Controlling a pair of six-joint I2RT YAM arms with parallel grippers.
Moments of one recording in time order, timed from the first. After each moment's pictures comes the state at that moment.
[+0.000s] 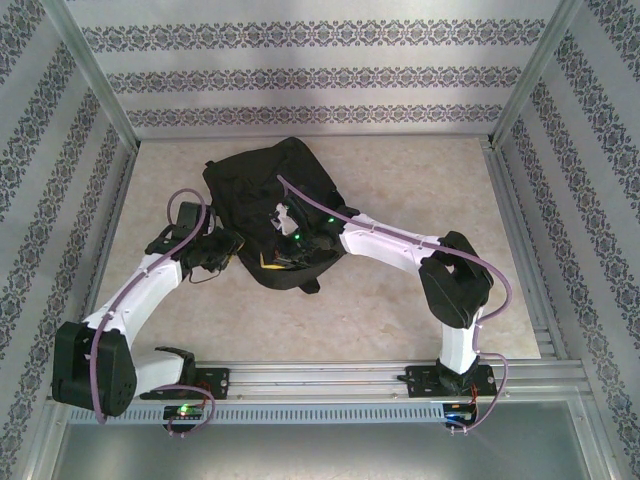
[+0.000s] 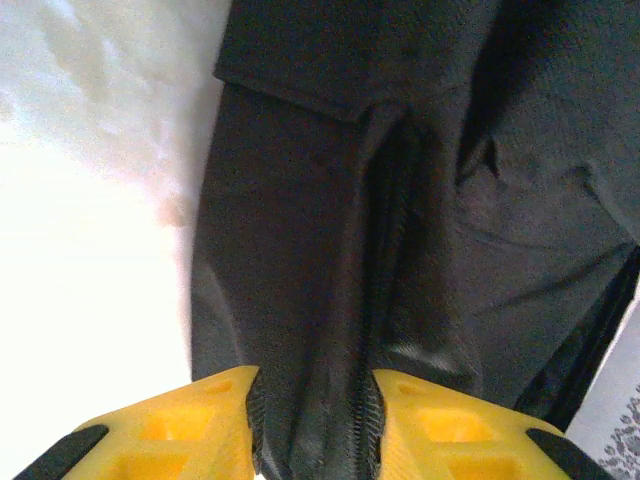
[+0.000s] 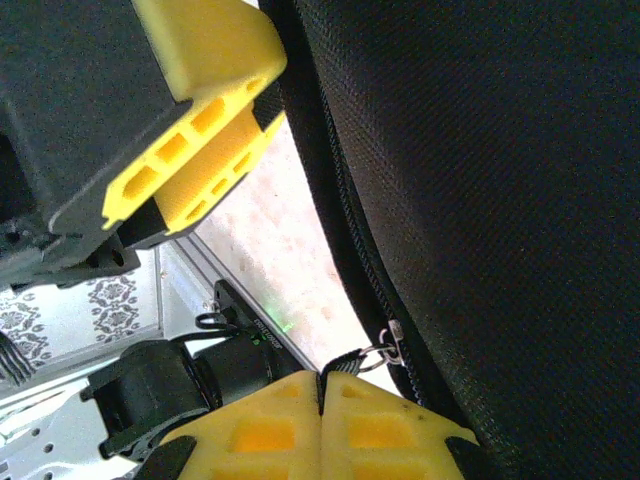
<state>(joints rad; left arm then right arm) -0.17 1.21 0.79 -0.51 0.25 -1.08 0.83 1.88 1.42 -0.43 -0.65 0.85</state>
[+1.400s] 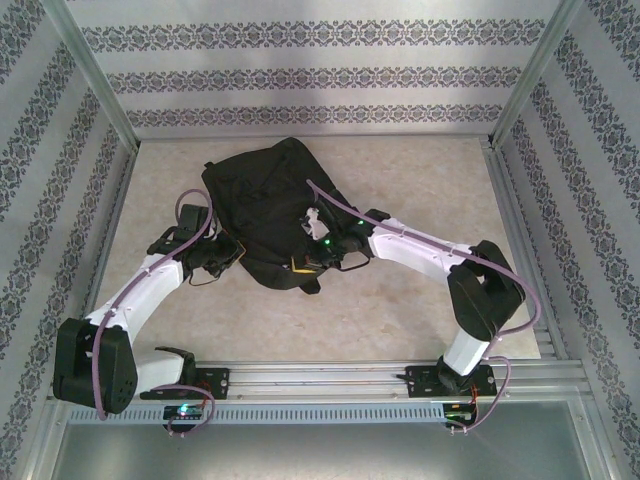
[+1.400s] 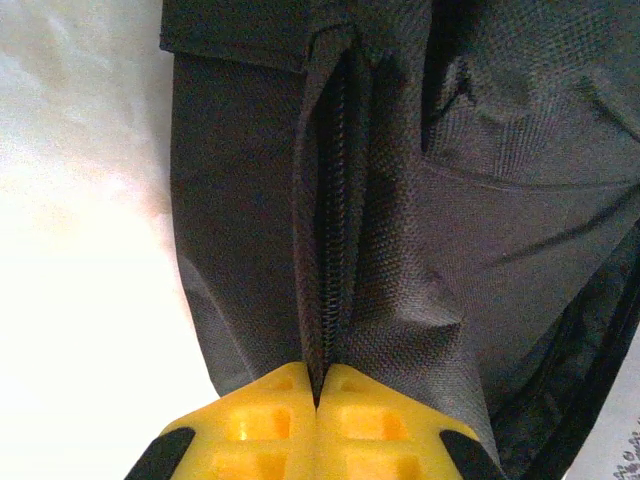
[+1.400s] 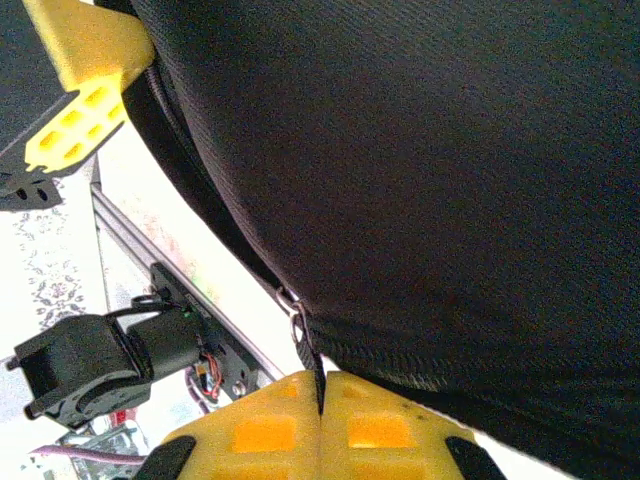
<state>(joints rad) -0.15 1.23 0.77 -0.51 0.30 -0.93 0.72 1.70 1.22 -0.54 -0.62 0.72</state>
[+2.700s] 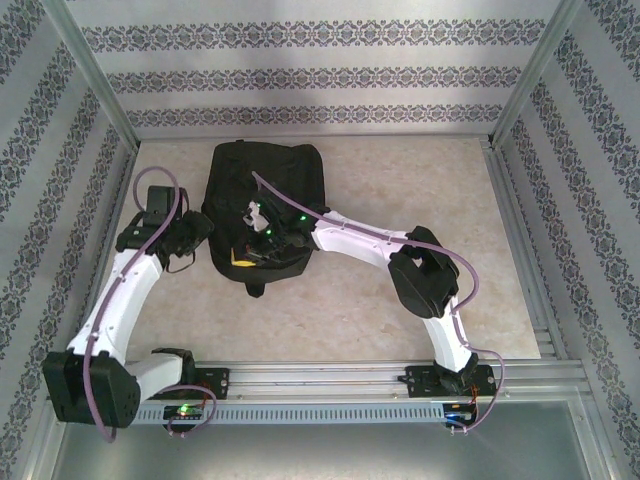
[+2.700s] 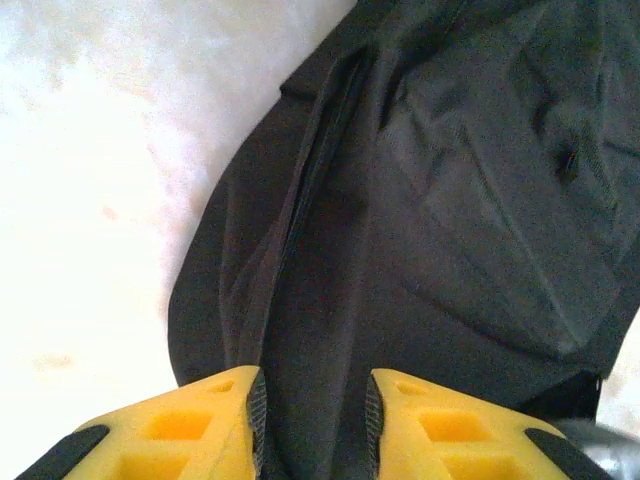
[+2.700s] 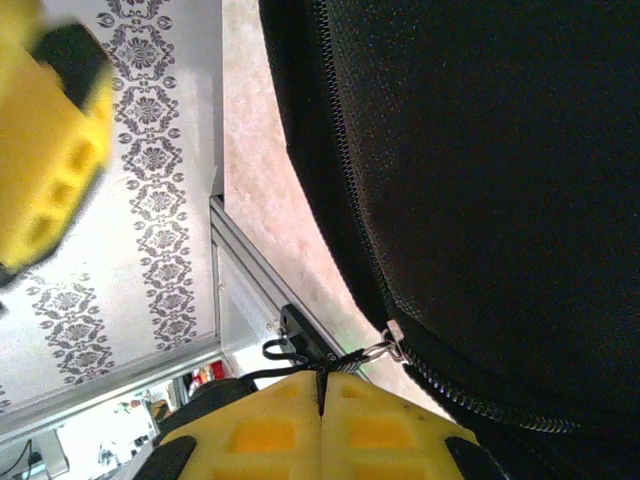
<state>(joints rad) -0.02 1.12 0.95 -0.75 0.08 -0.86 0.89 2.08 1.66 -0.38 -0.69 0.99</state>
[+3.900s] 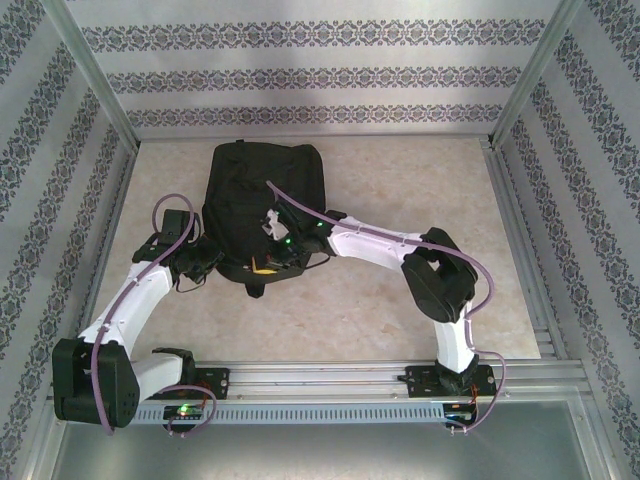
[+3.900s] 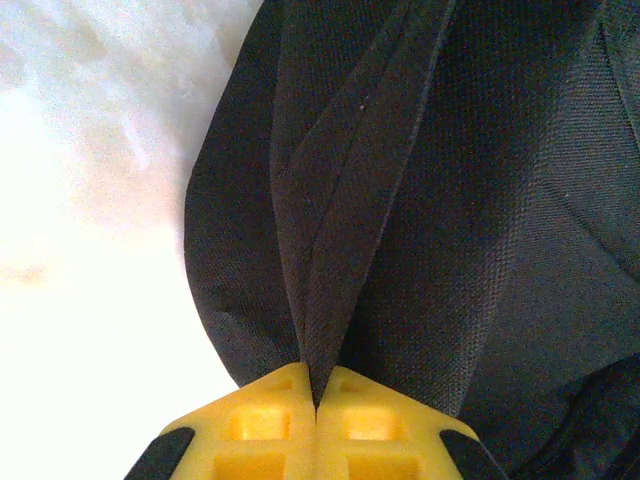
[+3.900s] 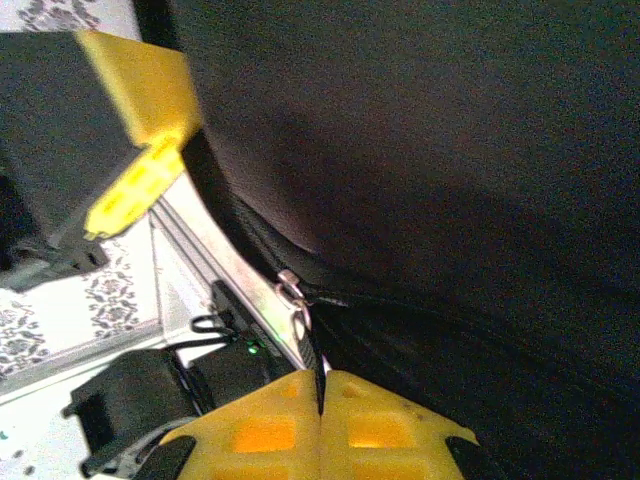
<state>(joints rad) -0.04 1.15 0.74 -0.62 0.18 -0.90 0.84 1.96 1.44 -0.40 -0.67 0.85</state>
